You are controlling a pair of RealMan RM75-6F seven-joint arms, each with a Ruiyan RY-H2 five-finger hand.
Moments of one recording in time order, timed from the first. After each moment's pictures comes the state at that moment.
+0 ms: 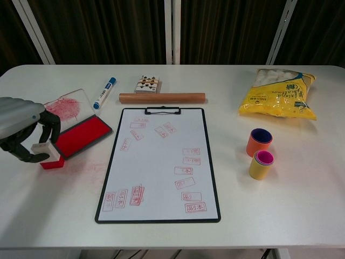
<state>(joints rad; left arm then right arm) -0.46 -1.54 -0.04 -1.56 1.16 1.12 0.58 0.05 -1.16 0.07 -1.56 -1.42 1.45 -0.11</state>
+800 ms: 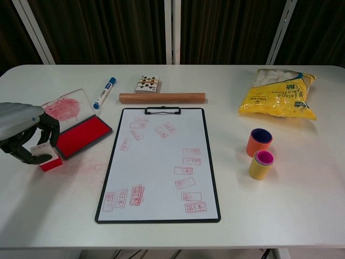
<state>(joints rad) -0.46 -1.54 -0.05 -1.55 1.12 1.09 0.51 0.05 -1.16 0.07 -1.56 -1.41 1.43 -0.11</state>
